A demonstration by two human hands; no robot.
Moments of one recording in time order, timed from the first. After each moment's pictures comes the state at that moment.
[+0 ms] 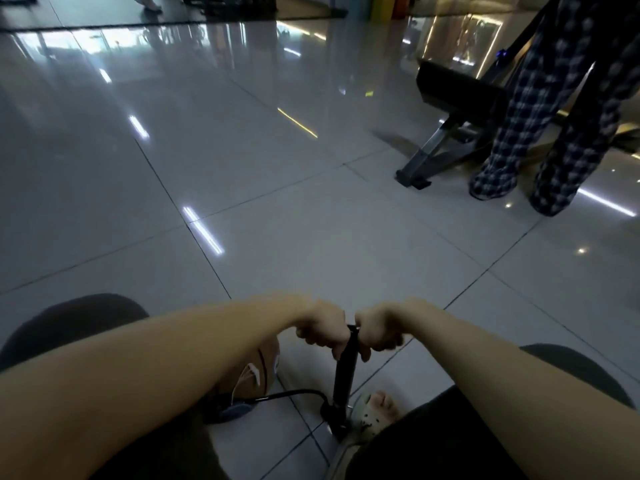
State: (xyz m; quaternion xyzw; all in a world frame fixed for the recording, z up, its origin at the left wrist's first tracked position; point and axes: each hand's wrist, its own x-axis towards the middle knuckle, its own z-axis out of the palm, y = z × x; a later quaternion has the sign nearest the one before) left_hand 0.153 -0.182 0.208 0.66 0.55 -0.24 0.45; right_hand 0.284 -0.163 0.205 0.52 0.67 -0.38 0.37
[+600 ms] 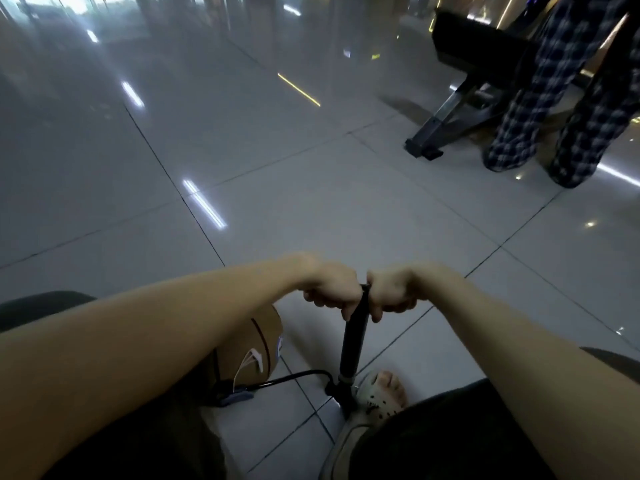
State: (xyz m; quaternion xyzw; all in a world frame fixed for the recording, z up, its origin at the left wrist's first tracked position) left_hand 0.150 -0.145 0.204 0.66 0.55 -0.22 0.47; right_hand 0.292 -0.129 0.201 0.53 0.67 -0.42 0.31
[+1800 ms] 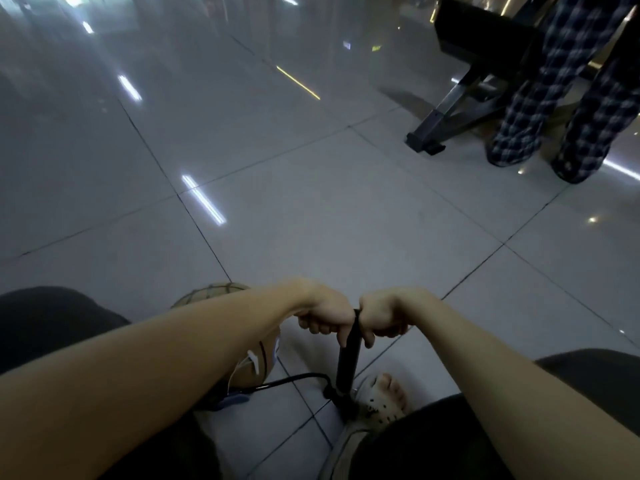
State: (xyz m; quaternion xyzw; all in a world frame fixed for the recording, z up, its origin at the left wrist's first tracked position) left_hand 0.148 -0.152 0.155 0.59 0.53 -0.28 0.54; right_hand 0.289 -0.139 0.161 0.51 0.65 -0.44 0.34
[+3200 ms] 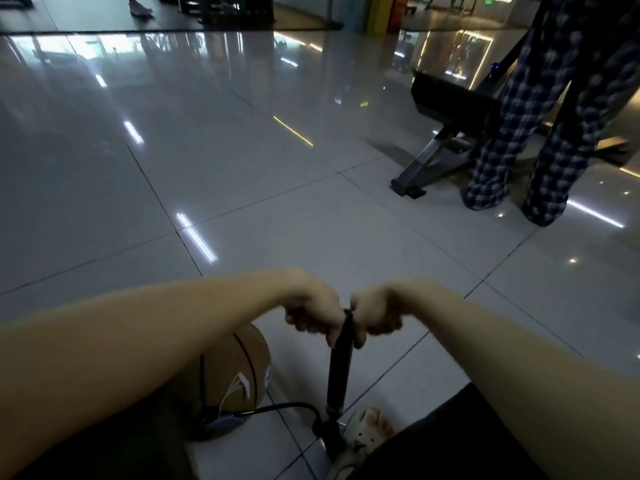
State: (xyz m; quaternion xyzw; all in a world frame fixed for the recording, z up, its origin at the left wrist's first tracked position) left_hand 0.145 -0.148 0.248 0.63 0.55 -0.27 0.48; right_hand 0.280 -0.134 0.247 0.51 0.68 -0.41 0.35
